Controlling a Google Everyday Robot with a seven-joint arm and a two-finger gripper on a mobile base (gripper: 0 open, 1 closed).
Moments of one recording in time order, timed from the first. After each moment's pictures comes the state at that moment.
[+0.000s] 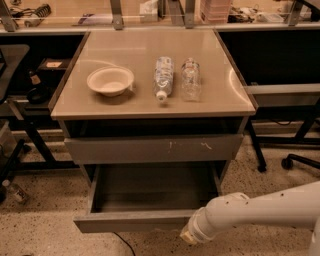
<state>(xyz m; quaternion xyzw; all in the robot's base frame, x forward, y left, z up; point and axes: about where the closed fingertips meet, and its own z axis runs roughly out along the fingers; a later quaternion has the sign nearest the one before) 0.395 -0.095 0.422 -0.47 0.86 0.15 0.13</state>
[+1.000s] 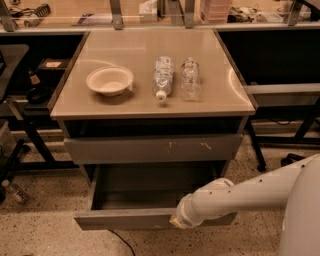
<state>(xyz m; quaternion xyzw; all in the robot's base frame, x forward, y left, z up) 0.441 -0.059 0.441 -0.52 0.83 0.12 0.16</state>
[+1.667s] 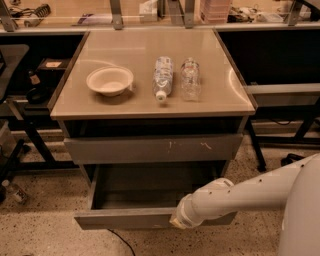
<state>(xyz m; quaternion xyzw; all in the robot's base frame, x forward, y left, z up) 0.441 -0.058 0.441 -0.52 0.83 0.12 0.16</state>
